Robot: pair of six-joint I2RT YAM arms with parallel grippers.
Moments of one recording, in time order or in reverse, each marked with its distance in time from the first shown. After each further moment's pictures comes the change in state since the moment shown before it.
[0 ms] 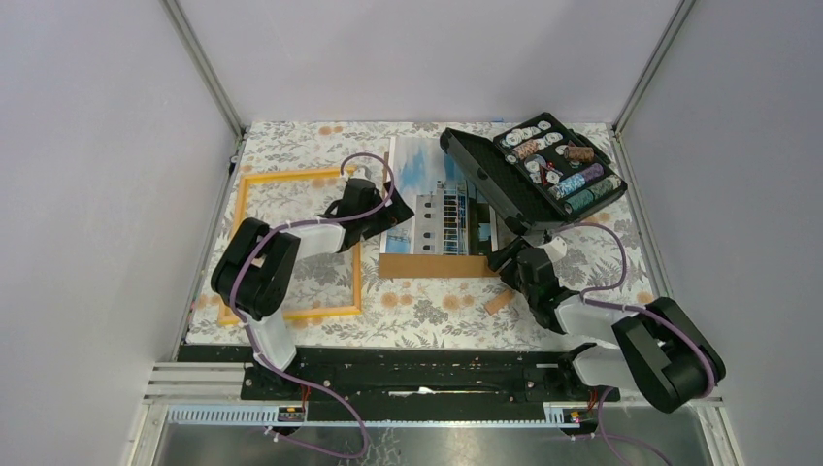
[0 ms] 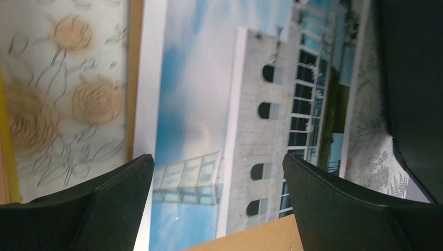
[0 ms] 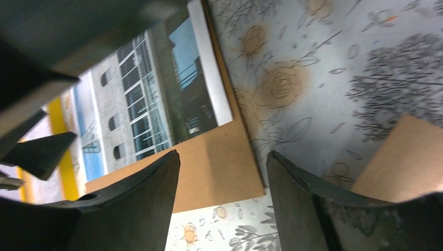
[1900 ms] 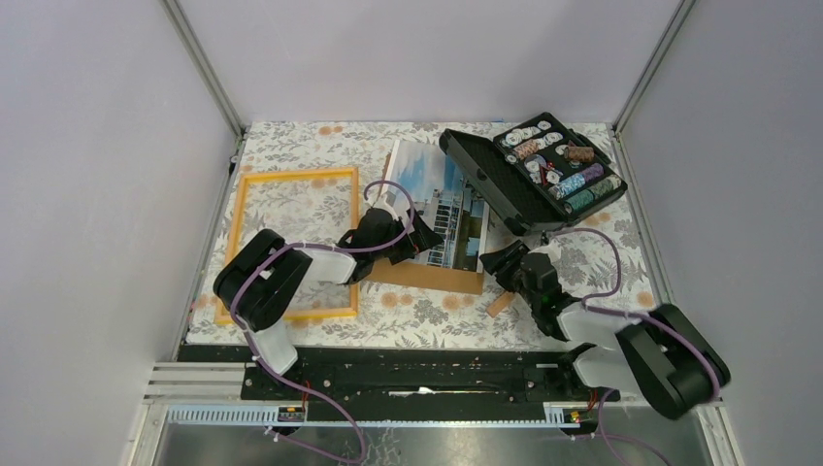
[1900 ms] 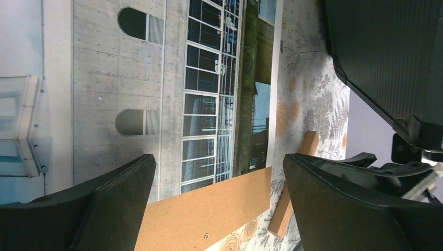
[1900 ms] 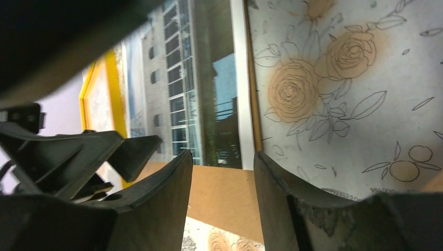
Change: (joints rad) left arm -0.188 -0.046 -0.215 0.251 0.088 -0.166; right arm 0.020 0.070 -0.062 0.248 -0.140 0.107
